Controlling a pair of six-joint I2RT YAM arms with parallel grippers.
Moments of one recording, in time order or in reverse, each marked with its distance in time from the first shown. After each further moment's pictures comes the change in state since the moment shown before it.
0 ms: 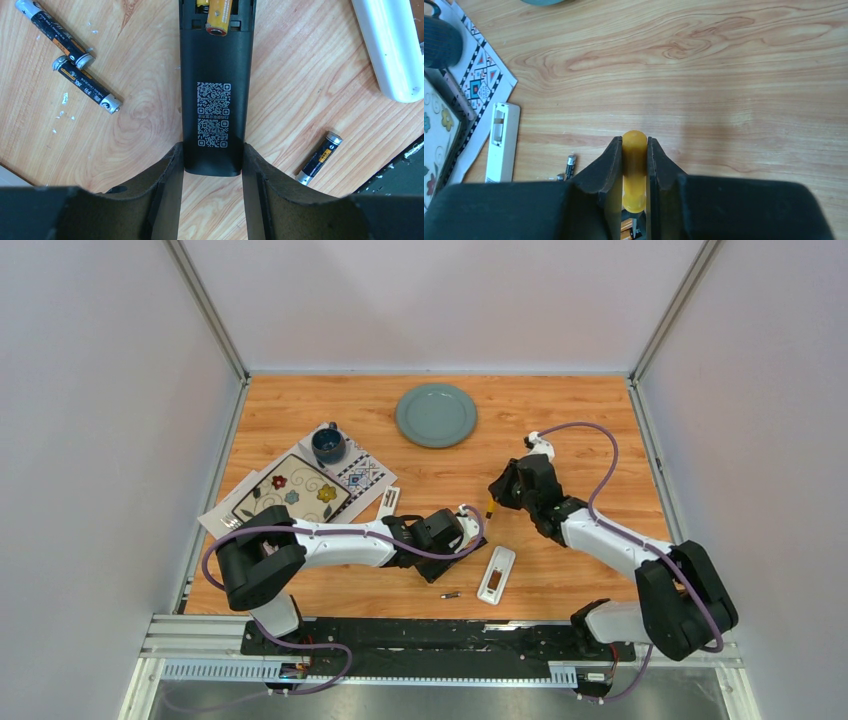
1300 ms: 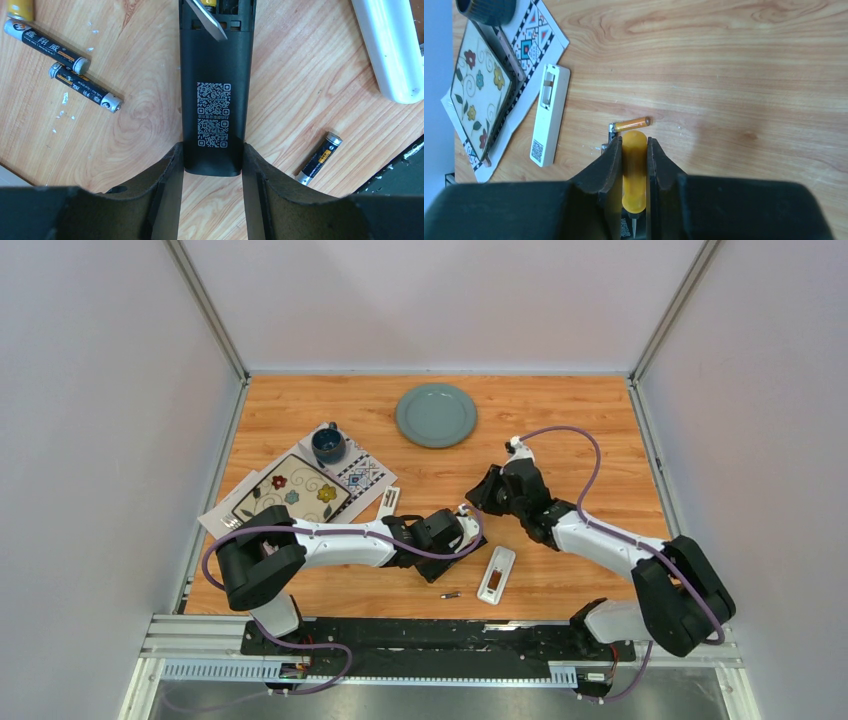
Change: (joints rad) left arm 0.000 0.000 0.000 0.001 -0.001 -0.005; right arm 0.091 0.048 0.004 0.053 -0.112 0.089
